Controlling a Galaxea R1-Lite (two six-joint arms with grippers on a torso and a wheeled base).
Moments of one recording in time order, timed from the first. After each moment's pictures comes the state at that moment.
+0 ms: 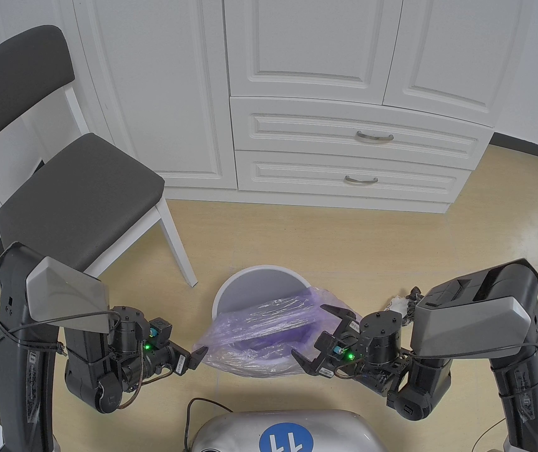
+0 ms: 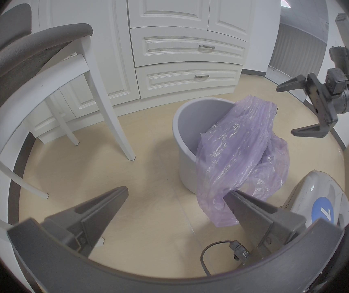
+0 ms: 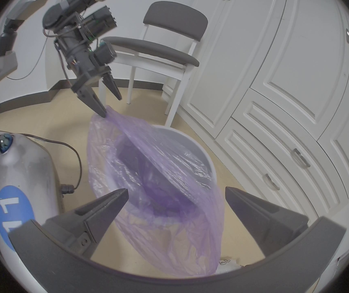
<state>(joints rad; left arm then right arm) -0.31 2.44 -0.39 -1.53 -0.08 0.21 0.66 2.46 -0.62 -1.54 -0.09 -0.65</state>
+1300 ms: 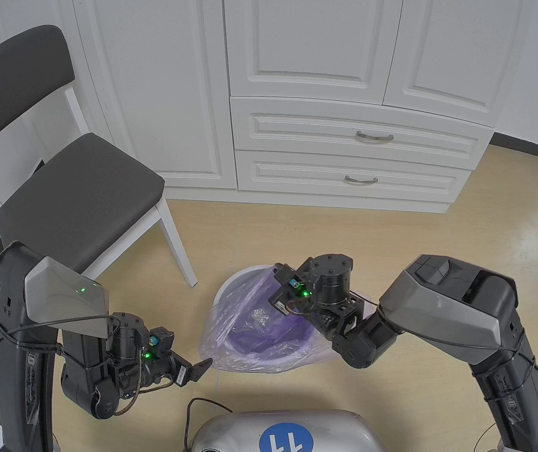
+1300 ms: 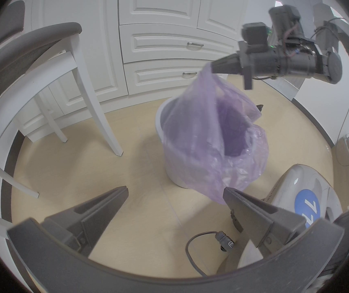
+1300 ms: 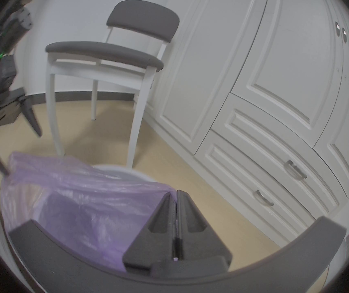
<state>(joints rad) -0.32 2.43 -0.33 -1.53 -0.15 0.21 0.65 2.57 -1.30 -1.14 -0.18 -0.58</state>
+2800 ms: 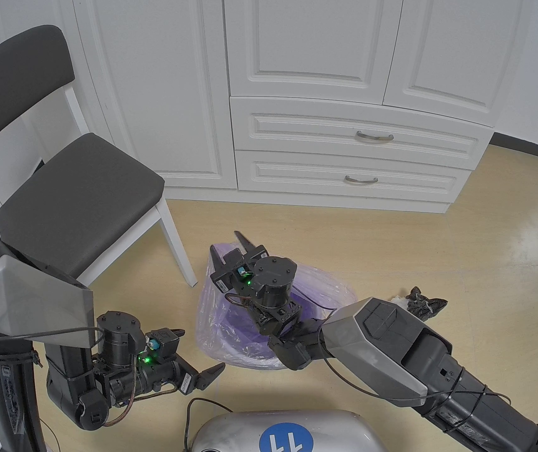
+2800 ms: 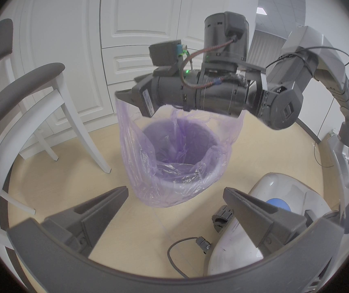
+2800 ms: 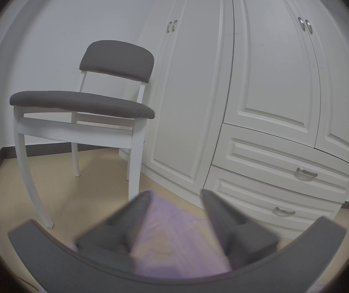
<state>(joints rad) -0.42 2.25 -0.21 -1.53 -0.17 0.21 0.77 2.90 -2.00 -1.11 -0.29 -0.42</state>
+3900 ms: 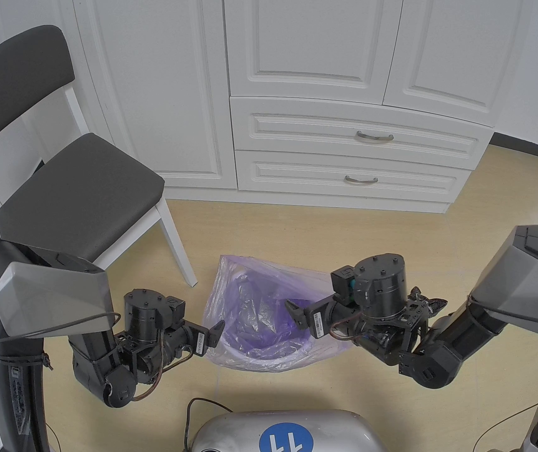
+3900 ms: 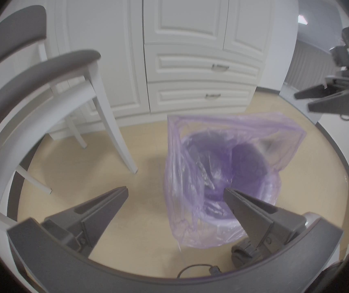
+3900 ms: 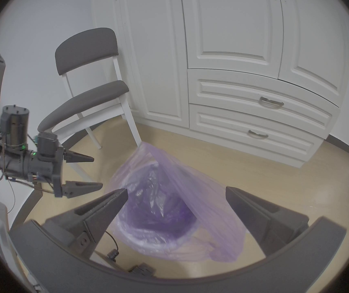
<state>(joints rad) -0.44 2.29 -0.48 -1.38 0.11 0.03 0.72 2.13 -0.80 -0.99 -0.28 0.02</state>
